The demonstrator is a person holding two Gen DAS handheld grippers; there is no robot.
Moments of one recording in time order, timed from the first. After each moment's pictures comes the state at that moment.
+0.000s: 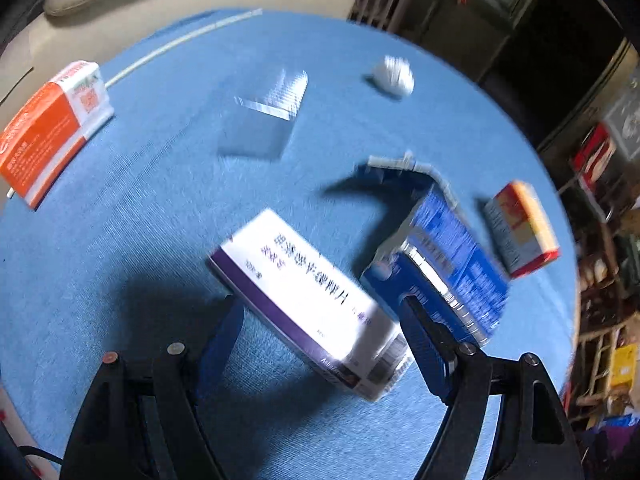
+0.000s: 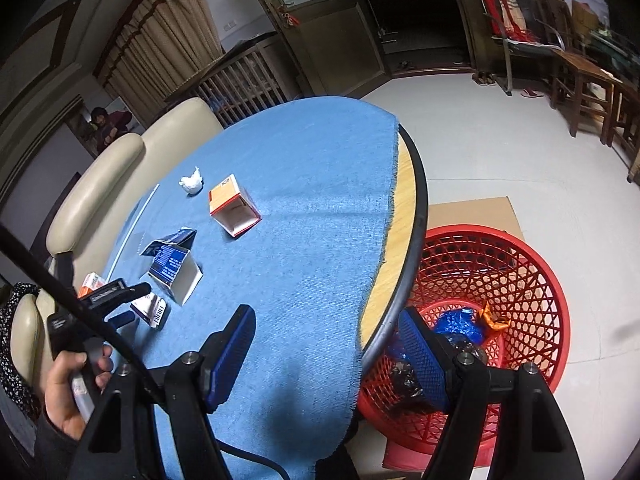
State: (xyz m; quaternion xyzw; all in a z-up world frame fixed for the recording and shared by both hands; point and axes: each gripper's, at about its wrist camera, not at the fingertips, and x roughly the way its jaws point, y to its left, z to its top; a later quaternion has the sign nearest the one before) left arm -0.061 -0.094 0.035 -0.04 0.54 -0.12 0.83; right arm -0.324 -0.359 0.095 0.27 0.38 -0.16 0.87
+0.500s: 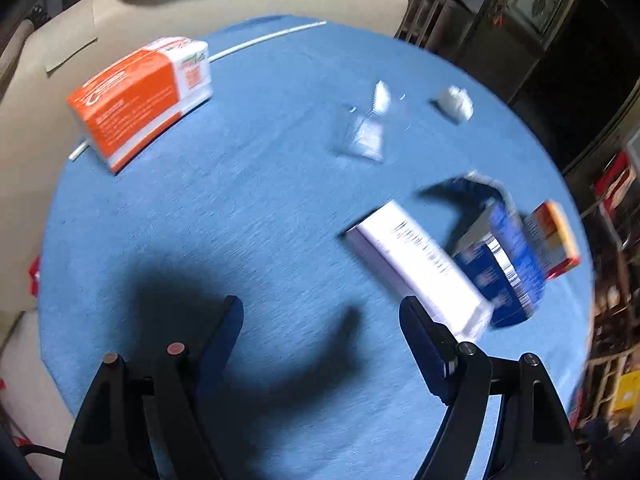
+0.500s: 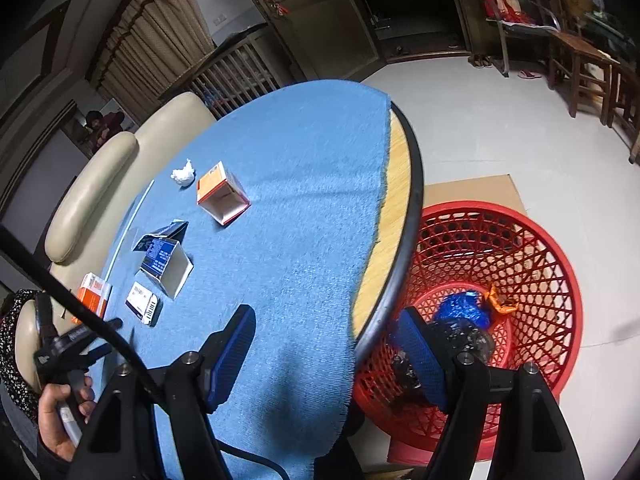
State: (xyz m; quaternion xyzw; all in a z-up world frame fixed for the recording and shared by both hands) left arm -0.081 -0.021 0.053 -0.08 0.52 -0.07 0.84; right arm -0.319 -0.364 0.074 0.30 0.39 -0.15 0.86
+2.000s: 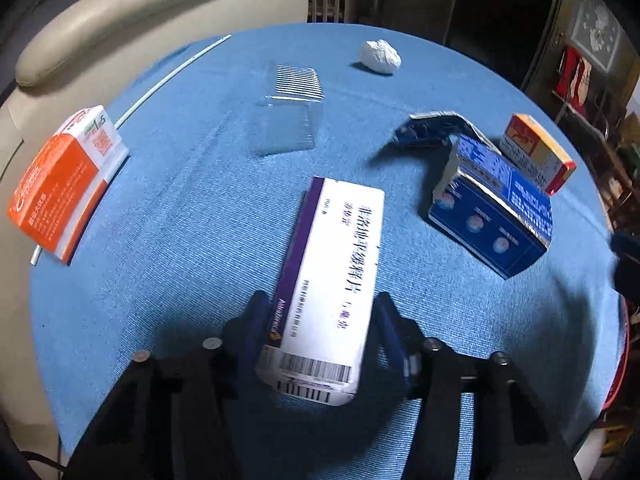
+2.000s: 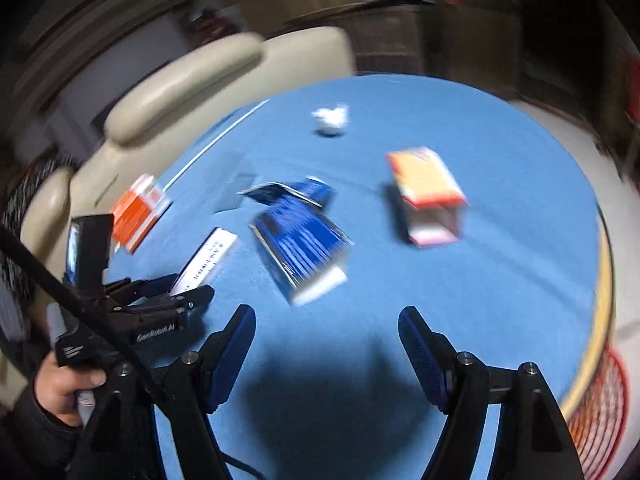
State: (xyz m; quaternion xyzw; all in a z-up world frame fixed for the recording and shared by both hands) left arm -0.061 -0.048 0.047 0.08 0.50 -0.17 0.84; right arm -0.160 -0.234 0.092 0.10 0.44 0.05 0.89
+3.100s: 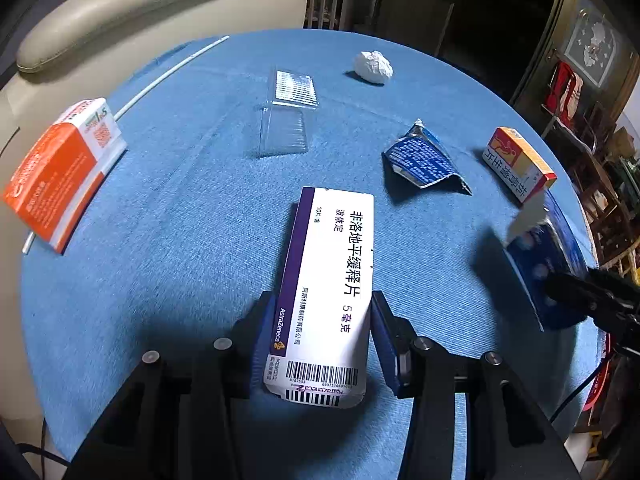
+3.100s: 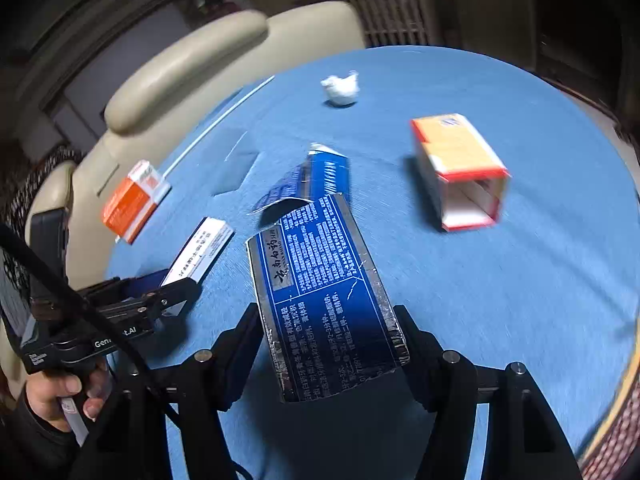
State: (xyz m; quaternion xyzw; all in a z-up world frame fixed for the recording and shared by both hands) left arm -0.070 -0.069 0.035 0.05 0.50 -0.19 0.85; right arm -0.152 -0.250 0.054 0.15 0.46 0.06 0.87
